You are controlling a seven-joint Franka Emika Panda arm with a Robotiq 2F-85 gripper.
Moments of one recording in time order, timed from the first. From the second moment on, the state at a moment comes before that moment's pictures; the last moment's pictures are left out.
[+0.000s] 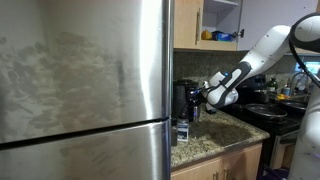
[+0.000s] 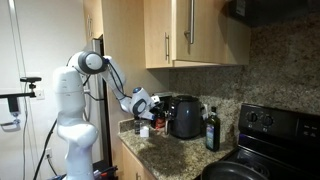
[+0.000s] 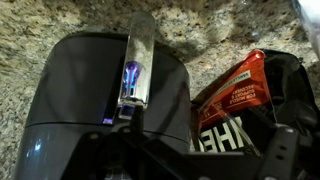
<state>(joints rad) 0.35 -0.05 -0.15 -2.60 -0.01 3.30 -0.09</state>
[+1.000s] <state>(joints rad) 0.22 0.01 -0.07 -2.57 -0.04 3.46 -0.12</state>
